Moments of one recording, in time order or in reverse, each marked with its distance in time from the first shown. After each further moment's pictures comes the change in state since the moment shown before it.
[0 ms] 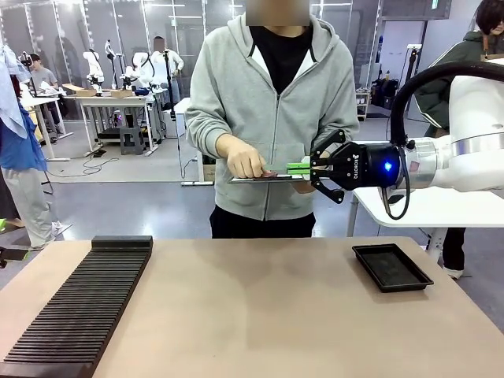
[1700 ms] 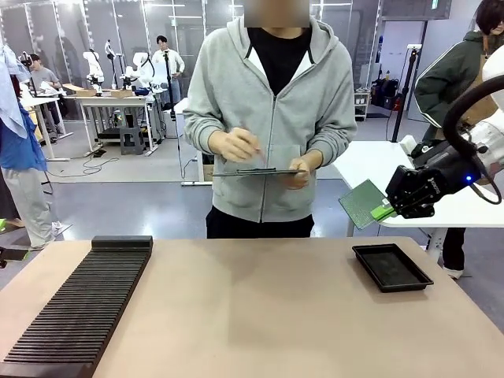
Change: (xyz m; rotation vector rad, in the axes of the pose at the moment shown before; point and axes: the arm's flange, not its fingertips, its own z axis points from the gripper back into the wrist) left arm 0.000 0.000 0.000 0.000 0.000 0.000; right arm 0.014 -0.003 0.136 -0.642 -0.075 0.396
